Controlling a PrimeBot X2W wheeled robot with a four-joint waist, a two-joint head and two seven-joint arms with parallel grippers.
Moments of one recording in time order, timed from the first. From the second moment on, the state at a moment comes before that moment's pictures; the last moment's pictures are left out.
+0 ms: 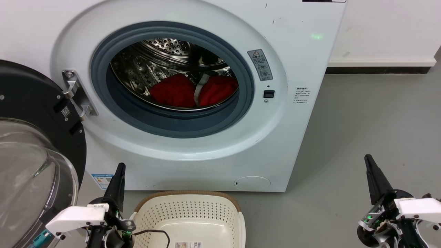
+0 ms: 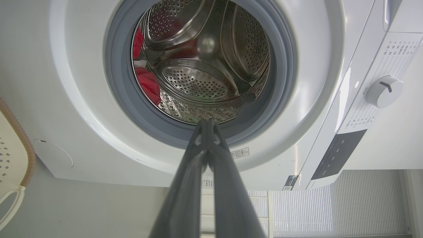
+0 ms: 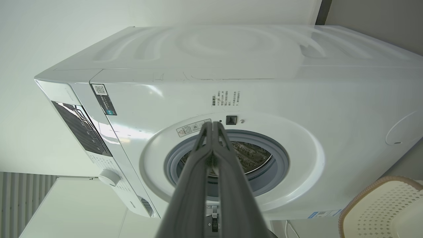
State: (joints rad) left arm -0.11 0.05 0.11 0.25 -1.61 -0.13 0.11; right arm -0.10 -0.05 -0.11 0.24 1.62 0.13 0.11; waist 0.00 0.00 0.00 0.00
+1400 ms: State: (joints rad) left arm -0.08 0.05 0.11 0.28 -1.61 -0.13 0.11; right arm -0.08 -0.05 -0.11 0.27 1.62 0.13 0.11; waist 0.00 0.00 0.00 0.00
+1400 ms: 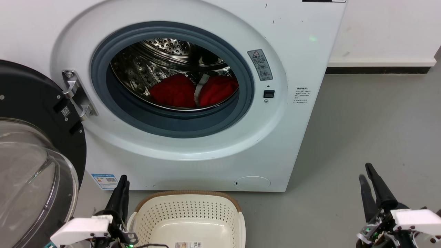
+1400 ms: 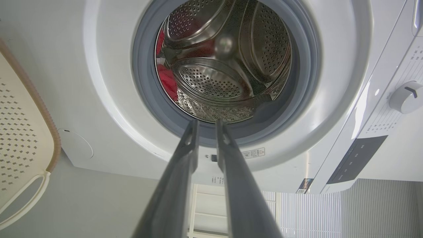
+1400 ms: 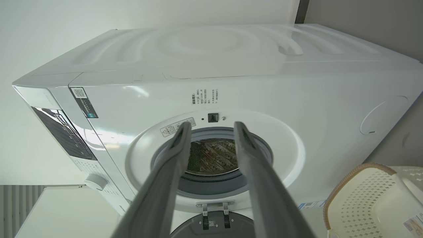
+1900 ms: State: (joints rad) left arm -0.05 0.05 0.12 0.26 -1.56 -0.13 0.05; right arm -0.05 -0.05 -0.11 0.26 1.55 0.13 0.05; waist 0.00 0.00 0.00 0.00
